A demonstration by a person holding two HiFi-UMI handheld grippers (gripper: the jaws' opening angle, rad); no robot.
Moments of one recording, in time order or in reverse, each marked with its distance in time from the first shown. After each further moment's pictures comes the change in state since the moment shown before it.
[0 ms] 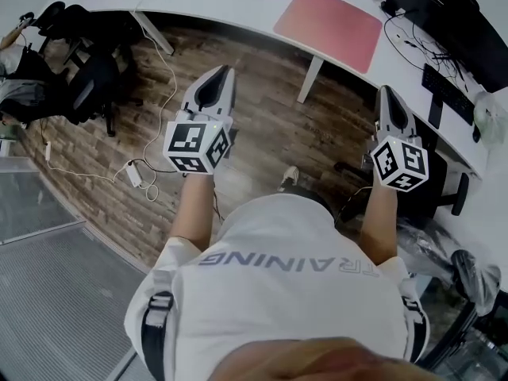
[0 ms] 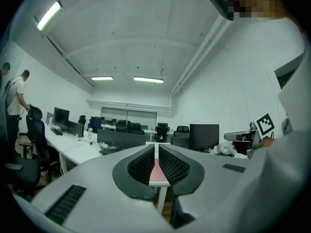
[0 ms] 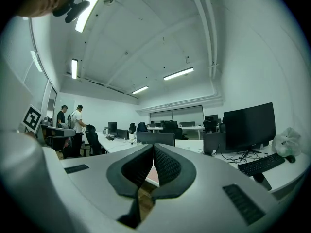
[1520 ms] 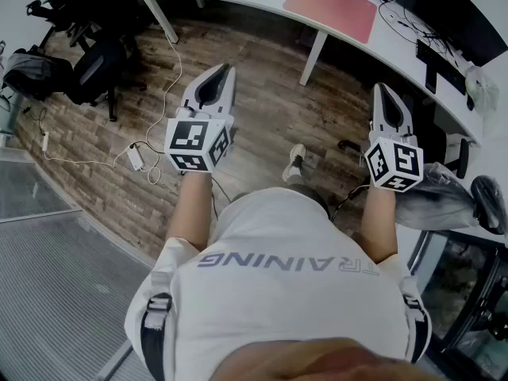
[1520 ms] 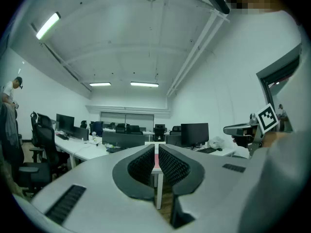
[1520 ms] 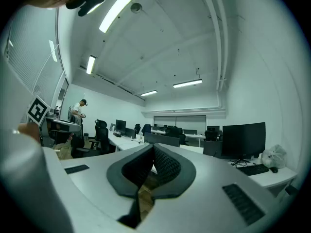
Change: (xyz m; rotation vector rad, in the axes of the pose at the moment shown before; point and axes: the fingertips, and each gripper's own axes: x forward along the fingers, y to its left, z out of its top) left arm -0.208 -0.021 -0.017 0.055 -0.022 -0.043; right arm -0.185 0.142 -0.004 -0.151 -0.046 -0.001
